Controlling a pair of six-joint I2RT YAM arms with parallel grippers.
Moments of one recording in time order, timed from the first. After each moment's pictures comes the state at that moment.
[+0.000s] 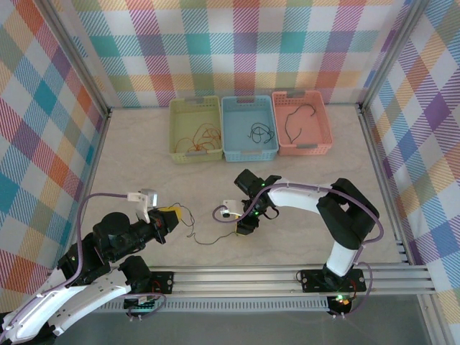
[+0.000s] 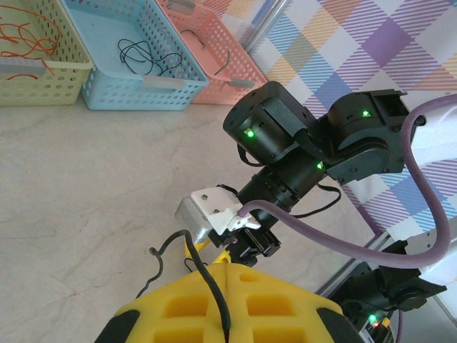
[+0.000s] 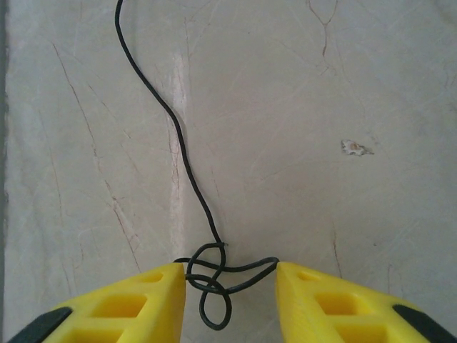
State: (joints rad) left arm -0.90 0.29 0.68 -0.69 -0.09 -0.63; right arm 0.84 1.74 1.02 -0.60 -0.46 -0.68
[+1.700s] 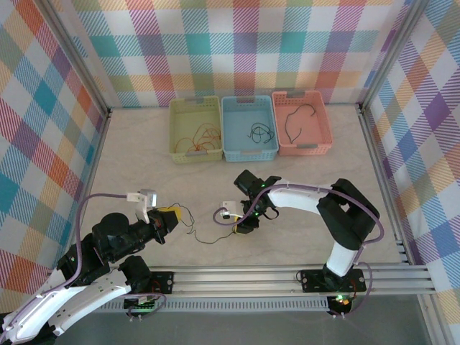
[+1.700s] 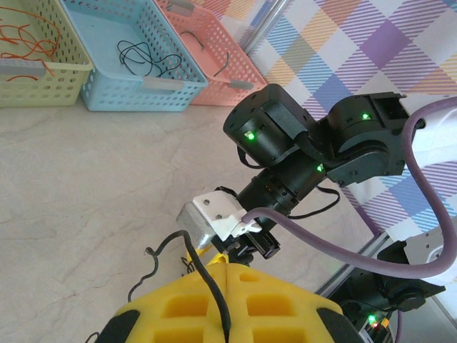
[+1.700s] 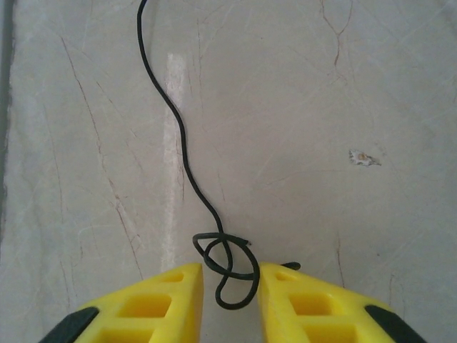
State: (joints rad) left arm -0.90 0.28 0.68 -0.69 -0.09 -0.63; right arm 0.85 1.74 1.01 -0.59 -0.46 -0.71
